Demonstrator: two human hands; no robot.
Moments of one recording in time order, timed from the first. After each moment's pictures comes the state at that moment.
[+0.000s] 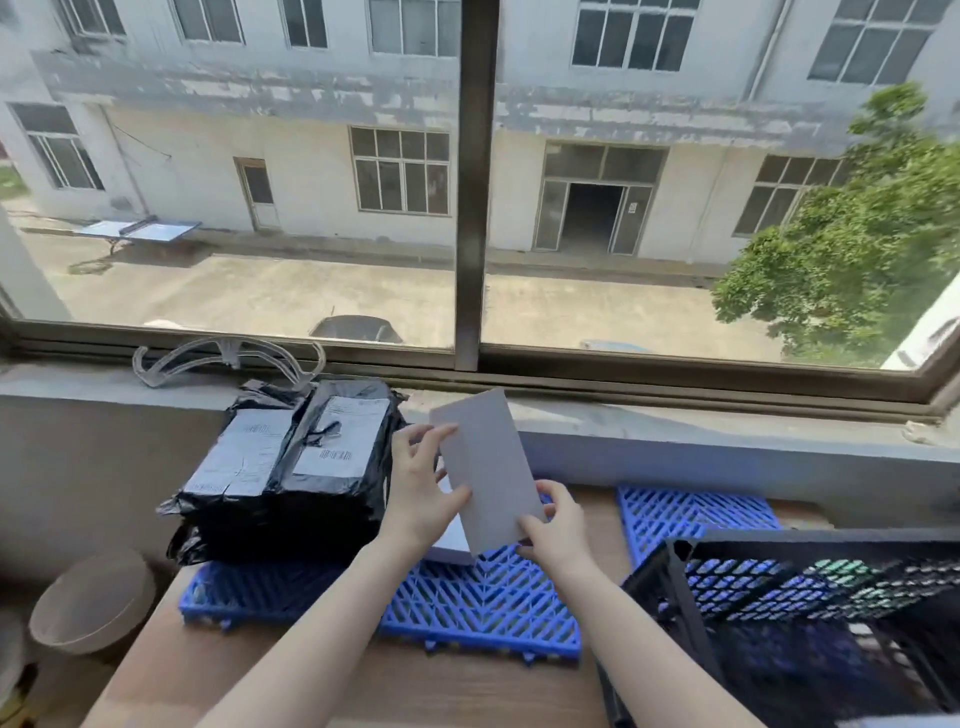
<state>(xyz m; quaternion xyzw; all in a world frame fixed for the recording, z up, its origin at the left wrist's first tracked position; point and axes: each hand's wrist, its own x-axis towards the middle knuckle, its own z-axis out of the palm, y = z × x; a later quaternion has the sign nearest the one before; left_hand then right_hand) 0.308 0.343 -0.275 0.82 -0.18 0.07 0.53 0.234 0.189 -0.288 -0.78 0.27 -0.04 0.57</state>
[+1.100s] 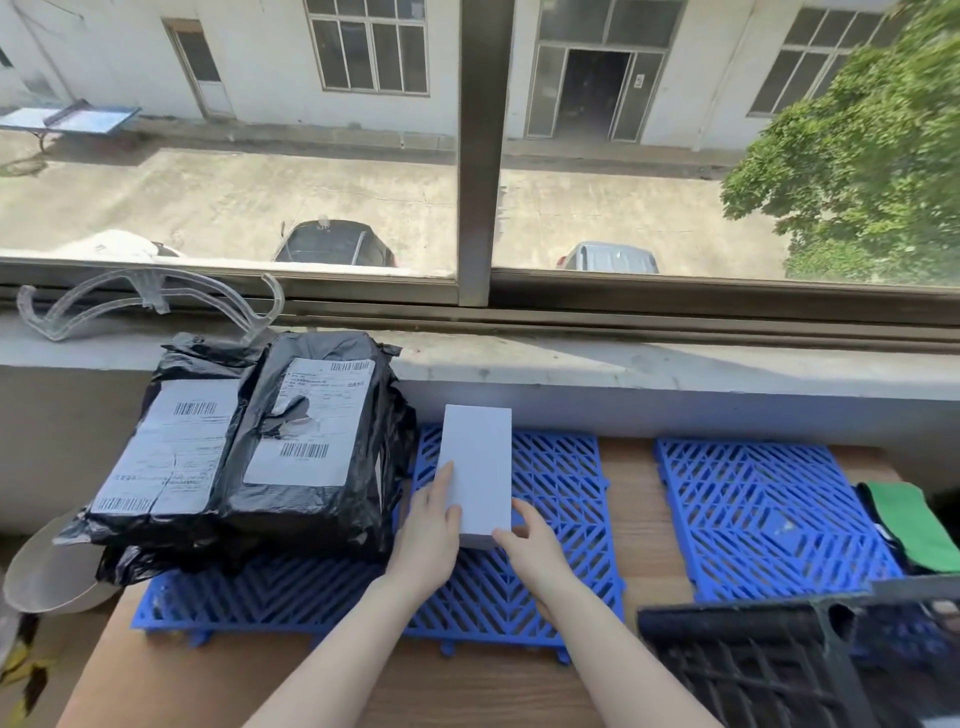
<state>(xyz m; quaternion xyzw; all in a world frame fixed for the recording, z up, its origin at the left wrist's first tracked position) 0.368 0.343 -0.418 0.90 -0.11 -0.20 0.38 0.312 0.209 -0.410 -0.72 0.33 0.16 0.58</state>
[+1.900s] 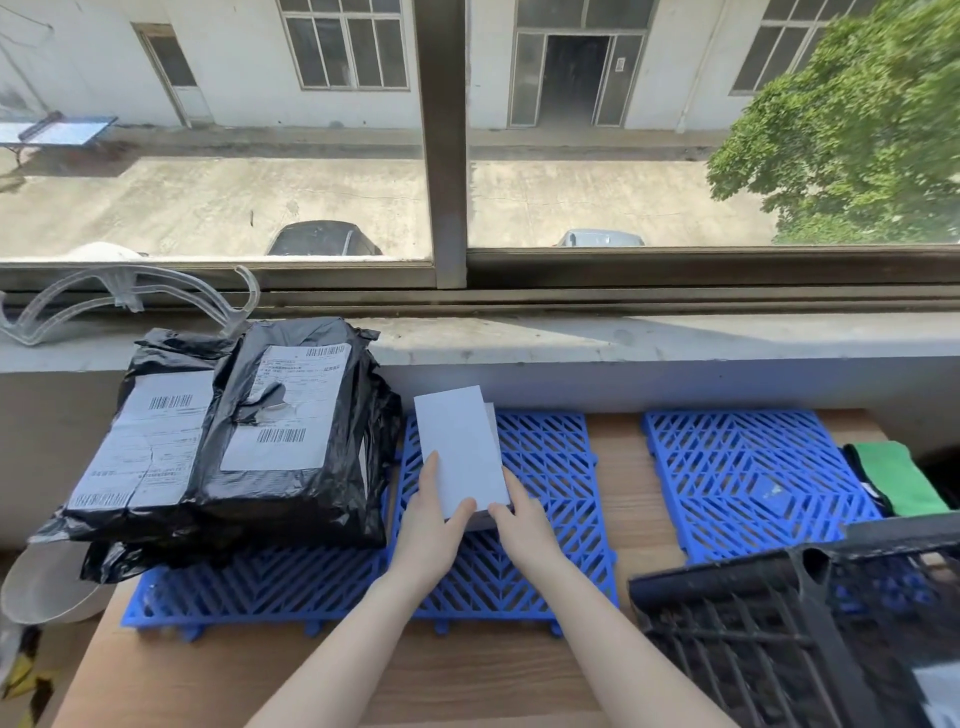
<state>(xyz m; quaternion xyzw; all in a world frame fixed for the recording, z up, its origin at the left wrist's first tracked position) 0.345 0.329 -0.415 0.86 -0.07 -0.20 0.46 0.307 0.207 -0.424 -0.79 0.27 0.12 0.54</state>
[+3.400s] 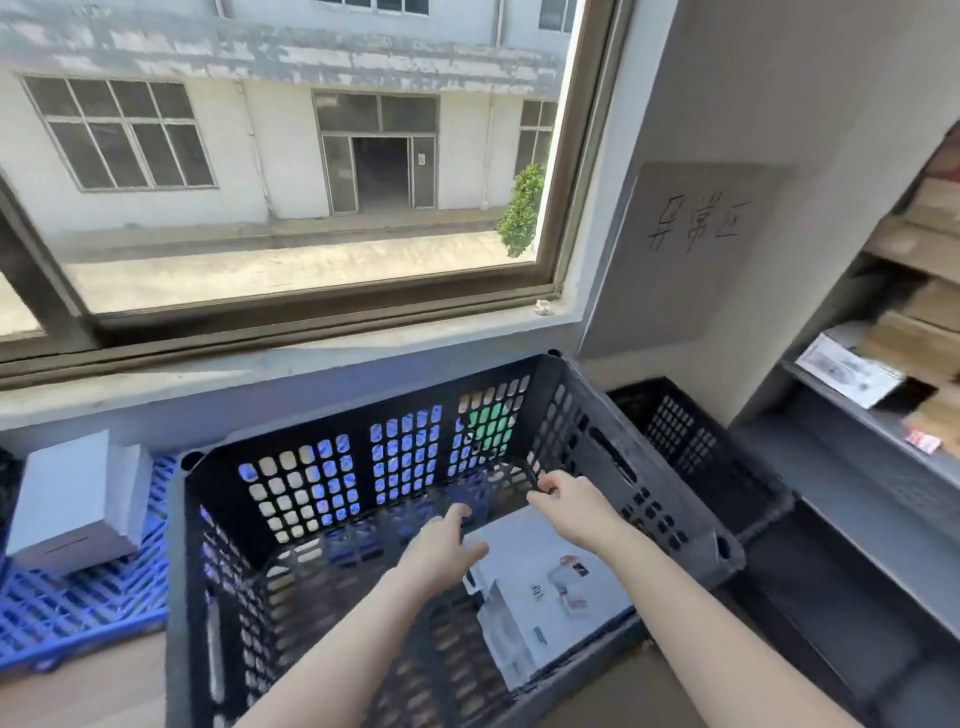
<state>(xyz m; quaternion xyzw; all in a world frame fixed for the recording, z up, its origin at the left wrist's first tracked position) 0.015 -0.040 -0.349 0.85 -0.34 -0.32 0.22 -0.099 -0.181 -0.277 -0.84 0.42 0.09 0.32</state>
